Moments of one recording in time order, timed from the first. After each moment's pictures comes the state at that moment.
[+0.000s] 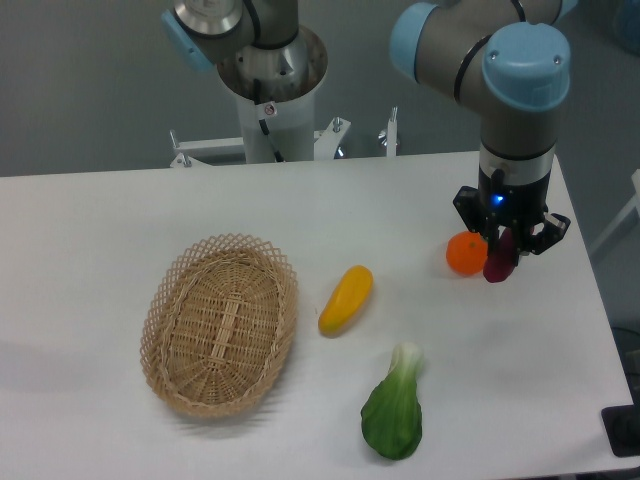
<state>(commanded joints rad) 2.66 -1.86 -1.44 -1.15 1.60 1.25</state>
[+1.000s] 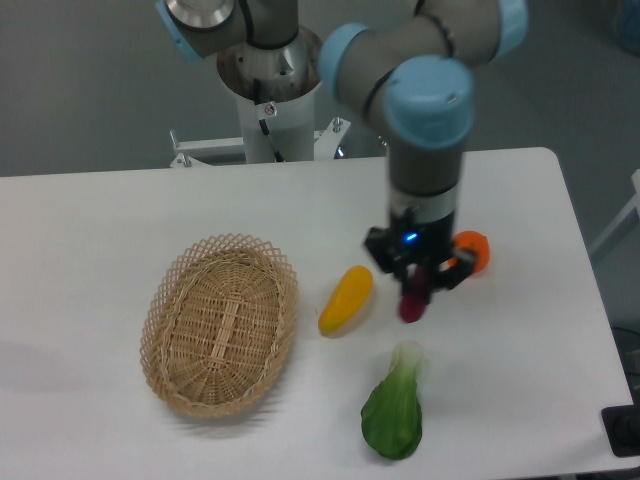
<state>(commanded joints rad) 2.34 -1.91 -1.58 -1.01 1.57 0.62</state>
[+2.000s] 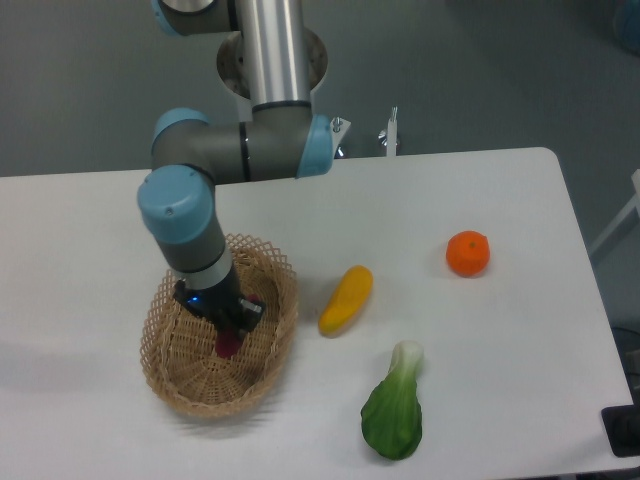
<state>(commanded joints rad) 2.04 -2.00 -1.73 -0.84 1.69 0.46</state>
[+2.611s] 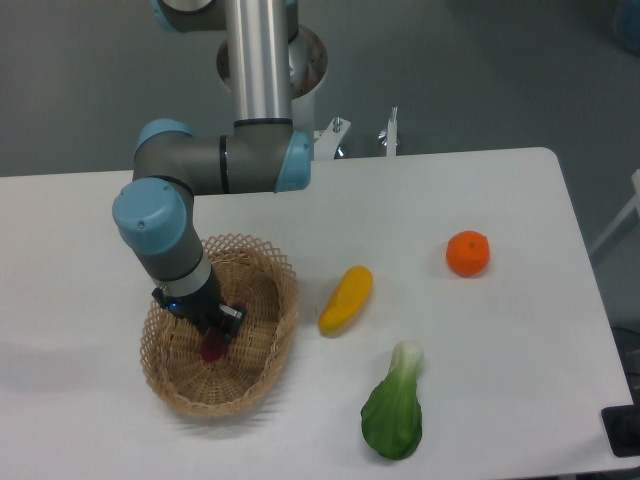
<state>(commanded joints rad) 2.03 -1.99 -1.73 -0.84 1.69 0.47</state>
